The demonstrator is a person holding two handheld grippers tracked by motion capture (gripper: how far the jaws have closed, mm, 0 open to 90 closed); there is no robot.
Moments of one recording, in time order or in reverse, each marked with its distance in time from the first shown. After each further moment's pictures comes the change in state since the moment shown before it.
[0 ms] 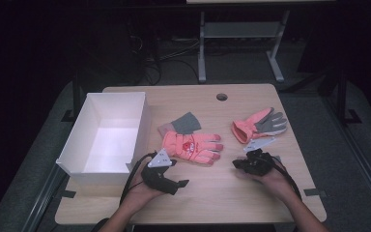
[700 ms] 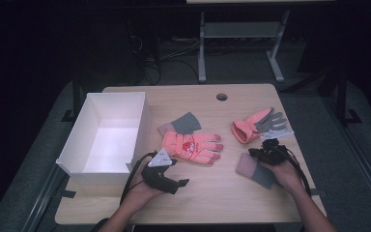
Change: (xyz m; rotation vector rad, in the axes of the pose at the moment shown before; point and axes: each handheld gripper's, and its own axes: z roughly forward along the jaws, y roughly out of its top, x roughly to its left) left arm 0.003 0.000 0.001 -0.006 0.004 0.000; right arm -0.047 -0.010 -0.009 -0.032 -0.138 0.136
